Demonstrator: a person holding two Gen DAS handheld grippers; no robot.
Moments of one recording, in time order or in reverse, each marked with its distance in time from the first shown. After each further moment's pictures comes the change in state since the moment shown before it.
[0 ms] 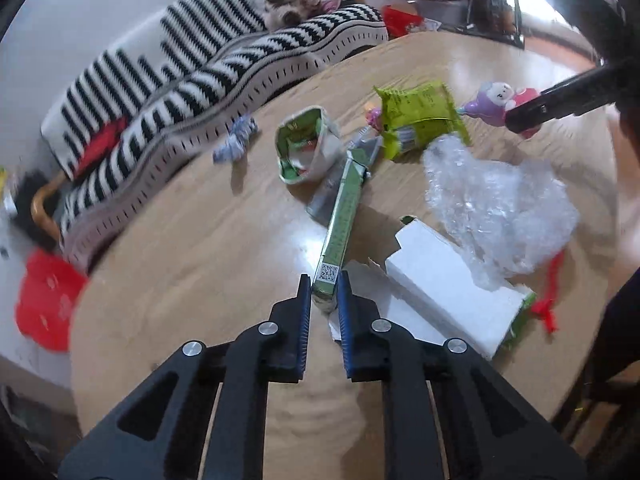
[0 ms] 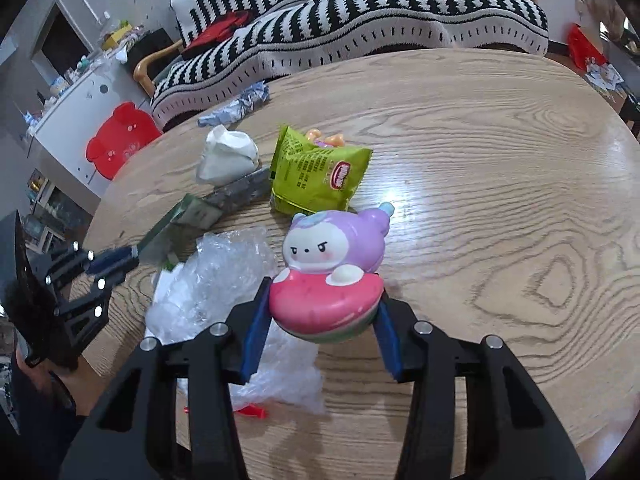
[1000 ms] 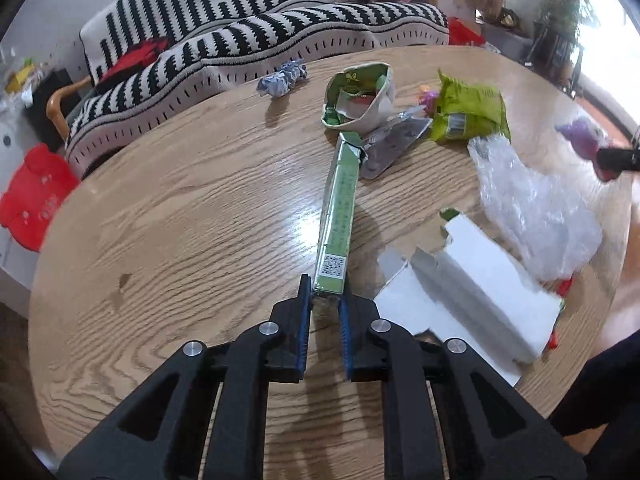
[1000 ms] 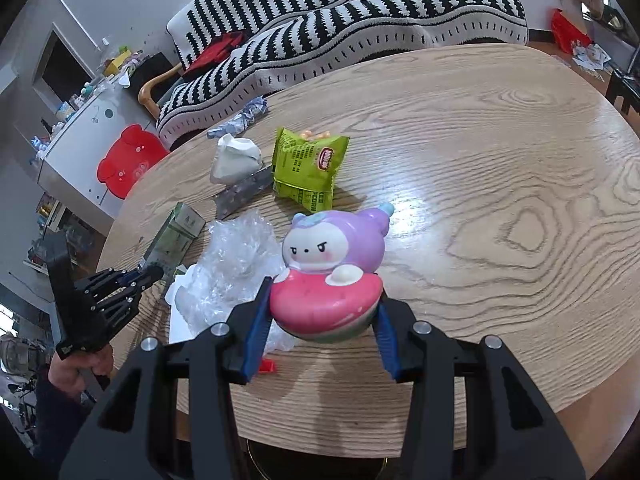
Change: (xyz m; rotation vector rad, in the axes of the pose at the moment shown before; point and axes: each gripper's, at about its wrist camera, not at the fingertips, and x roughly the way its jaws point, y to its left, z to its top) left arm 0.019 0.020 -0.028 -0.298 0.070 -0.001; right arm -0.037 -0.010 -0.032 0.061 -0.041 0.034
